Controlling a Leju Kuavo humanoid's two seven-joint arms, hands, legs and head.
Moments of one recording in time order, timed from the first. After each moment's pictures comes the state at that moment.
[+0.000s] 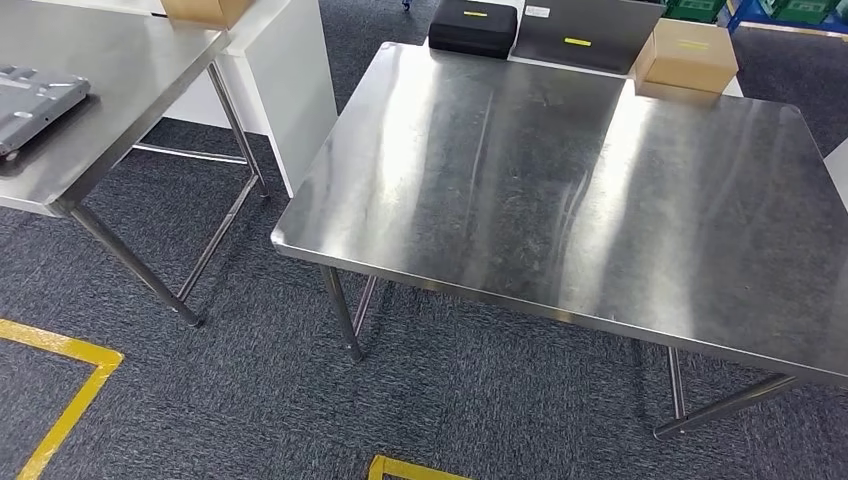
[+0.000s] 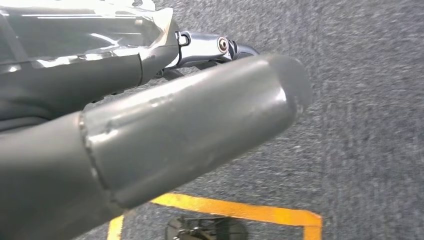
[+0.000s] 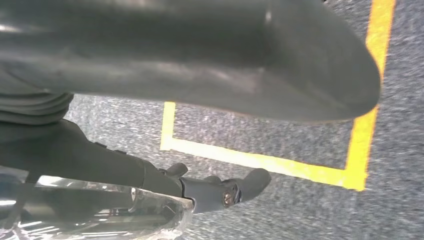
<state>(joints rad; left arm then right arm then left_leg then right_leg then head) -0.08 -0.16 0.66 -0.20 -0.72 0.34 -0.45 -0.09 0.15 -1.35 -0.21 1.31 -0.17 -0.27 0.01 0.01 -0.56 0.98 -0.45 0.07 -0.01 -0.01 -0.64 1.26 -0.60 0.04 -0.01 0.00</state>
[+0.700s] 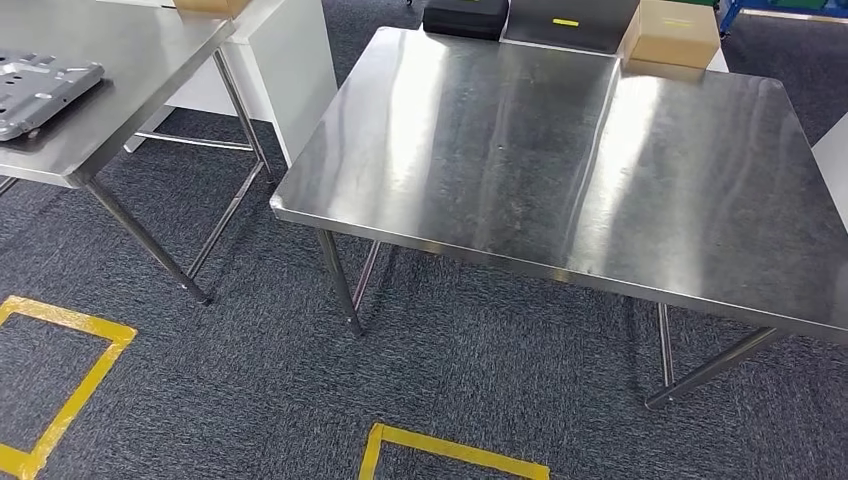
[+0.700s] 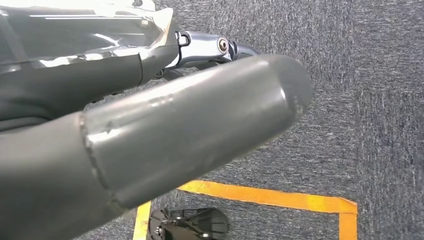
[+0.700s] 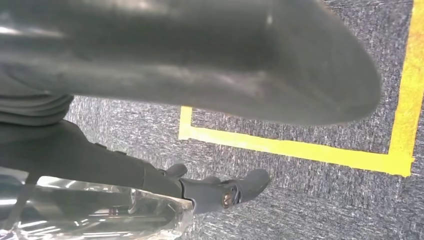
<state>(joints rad) -0.08 -0.17 0.66 -0.20 -0.72 0.34 -0.45 -0.10 0.15 -1.35 -0.21 1.31 -0.17 -0.27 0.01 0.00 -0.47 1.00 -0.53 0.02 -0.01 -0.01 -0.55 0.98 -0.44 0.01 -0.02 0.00</state>
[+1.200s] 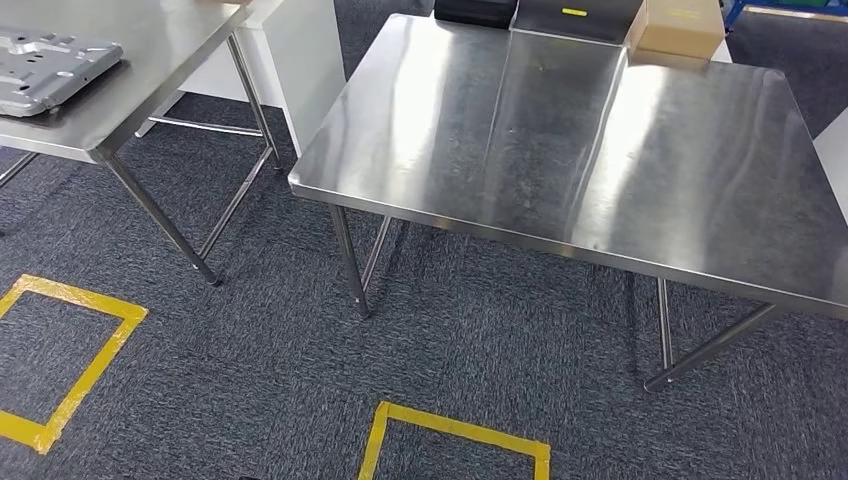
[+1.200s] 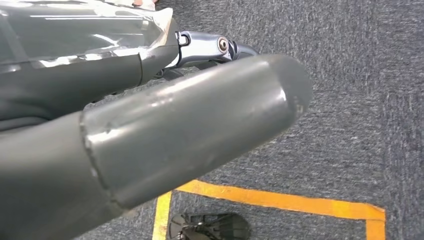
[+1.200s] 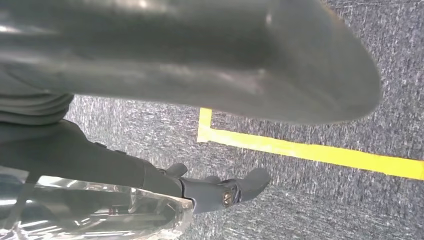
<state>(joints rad) -0.08 -0.17 0.67 -0.20 -0.72 0.34 -0.45 -0.09 0.15 -1.35 -0.21 1.32 -0.19 -0.27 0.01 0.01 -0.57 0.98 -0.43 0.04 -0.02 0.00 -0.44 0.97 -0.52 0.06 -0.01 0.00</state>
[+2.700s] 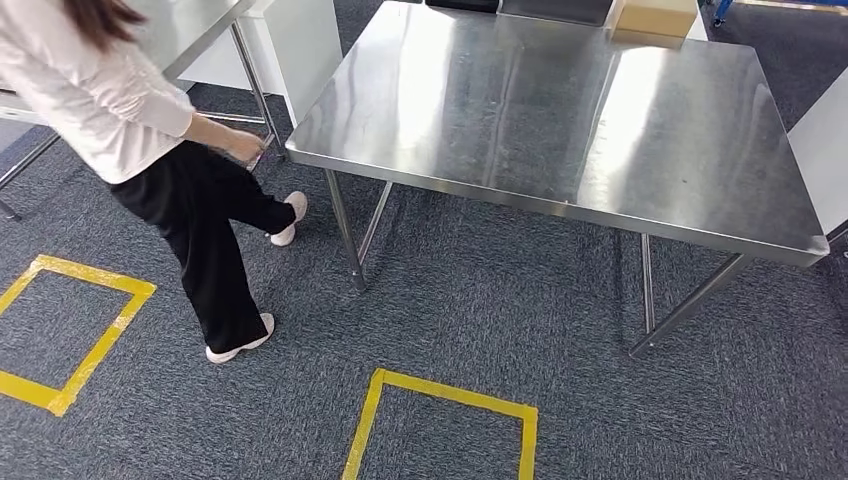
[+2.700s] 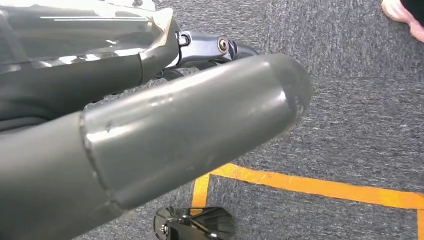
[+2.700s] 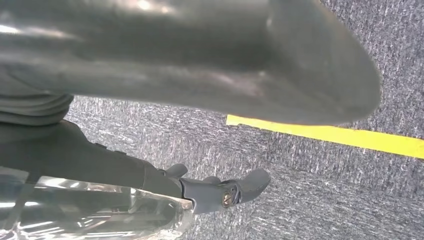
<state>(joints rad) -0.08 -0.17 0.68 -0.20 -0.73 0.35 -0.45 -0.09 0.16 -1.33 -0.21 1.34 -0.20 -0.27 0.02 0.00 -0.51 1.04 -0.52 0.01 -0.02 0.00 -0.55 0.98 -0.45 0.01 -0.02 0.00</state>
